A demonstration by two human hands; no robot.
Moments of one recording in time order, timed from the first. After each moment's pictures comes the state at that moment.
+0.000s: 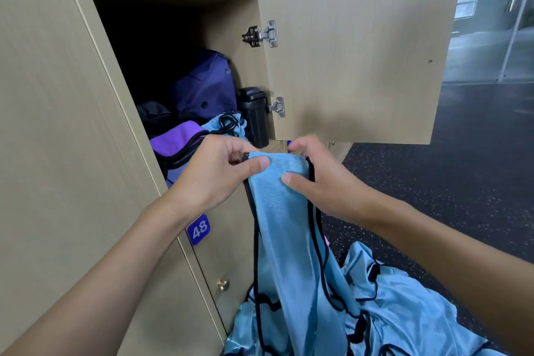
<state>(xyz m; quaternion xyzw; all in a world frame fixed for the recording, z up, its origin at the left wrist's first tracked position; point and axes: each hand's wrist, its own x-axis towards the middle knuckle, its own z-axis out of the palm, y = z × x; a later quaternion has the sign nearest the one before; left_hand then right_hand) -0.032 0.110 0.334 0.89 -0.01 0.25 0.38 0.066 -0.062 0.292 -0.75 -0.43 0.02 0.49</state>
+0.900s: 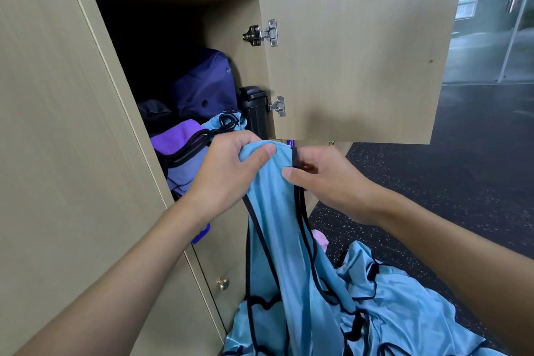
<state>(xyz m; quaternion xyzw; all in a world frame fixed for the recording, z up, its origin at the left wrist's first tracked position) -0.024 0.094 0.329 0.87 0.01 0.31 0.37 0.066 -0.060 0.298 -0.74 -0.41 0.04 0.54</state>
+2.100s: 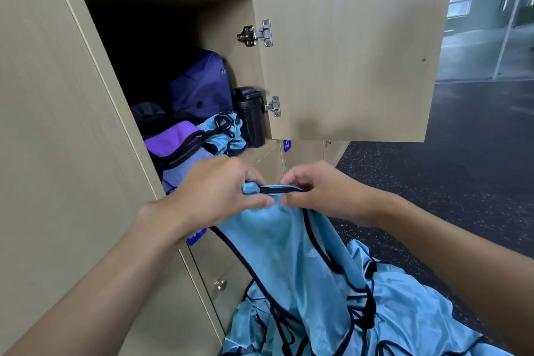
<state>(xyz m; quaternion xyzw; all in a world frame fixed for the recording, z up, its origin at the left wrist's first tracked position) -0.038 0.098 0.335 0.99 0.03 0.13 0.02 0.067 -0.071 0.292 -0.74 -0.43 0.16 0.49</state>
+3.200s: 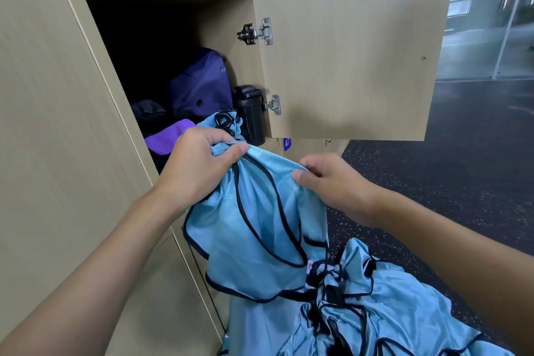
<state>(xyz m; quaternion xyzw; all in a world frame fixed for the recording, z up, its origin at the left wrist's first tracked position) -0.033 0.118 0.339 0.90 0.06 0.32 0.29 0.075 -0.072 0.287 -0.77 -0.36 0.10 0.52</state>
